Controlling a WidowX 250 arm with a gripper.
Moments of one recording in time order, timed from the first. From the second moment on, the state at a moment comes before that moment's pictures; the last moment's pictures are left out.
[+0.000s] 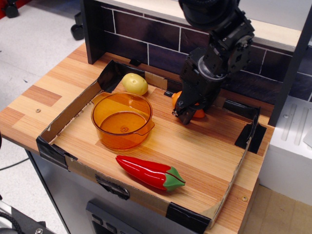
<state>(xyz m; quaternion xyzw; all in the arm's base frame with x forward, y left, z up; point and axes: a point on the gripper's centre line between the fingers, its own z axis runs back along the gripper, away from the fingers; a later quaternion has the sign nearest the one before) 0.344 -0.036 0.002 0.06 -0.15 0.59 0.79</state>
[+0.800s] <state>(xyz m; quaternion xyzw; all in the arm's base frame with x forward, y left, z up) 0.314 -0.049 0.074 0.01 -0.18 0.57 0.80</state>
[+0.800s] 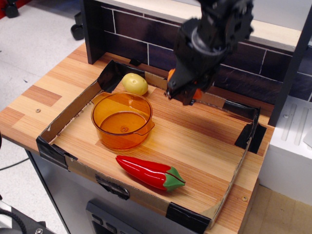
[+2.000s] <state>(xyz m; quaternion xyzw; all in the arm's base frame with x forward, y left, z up) 0.251 0.017 0.081 0.00 -0.11 0.55 0.83</state>
